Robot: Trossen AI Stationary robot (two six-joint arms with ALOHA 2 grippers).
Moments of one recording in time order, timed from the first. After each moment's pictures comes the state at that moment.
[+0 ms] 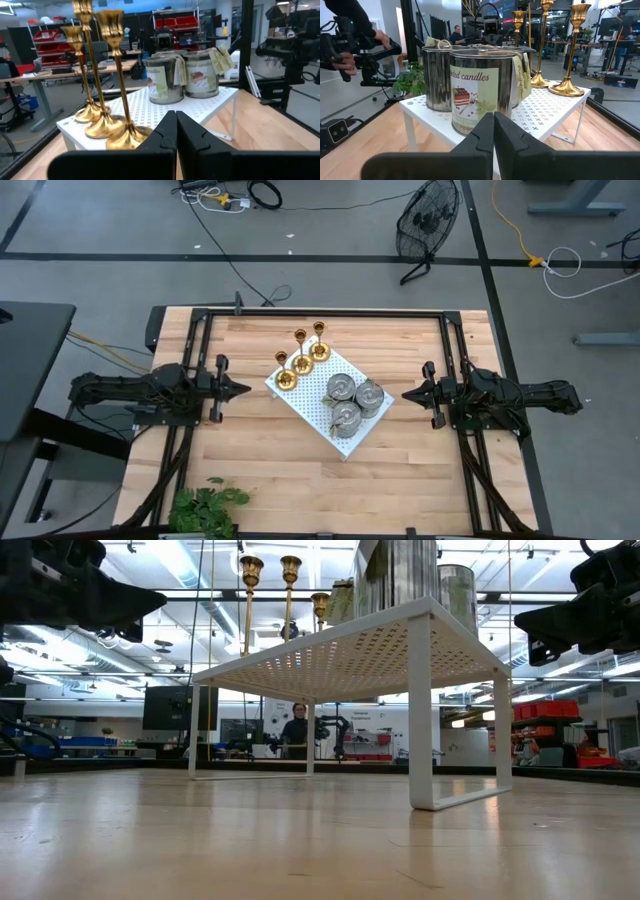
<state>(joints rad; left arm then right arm) -0.02 0.10 0.07 0.11 -0.05 0.09 0.02 0.01 0.02 0.02 -0.06 -0.01</state>
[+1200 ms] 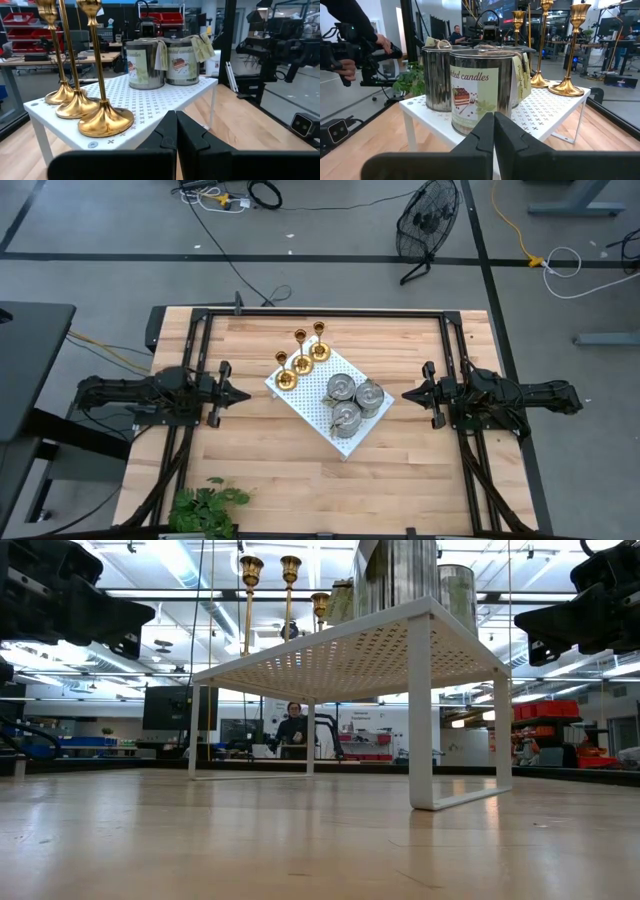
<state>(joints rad) -0.02 0.00 0.01 0.03 0.03 0.01 0.02 0.01 0.02 0.02 -0.06 -0.01</state>
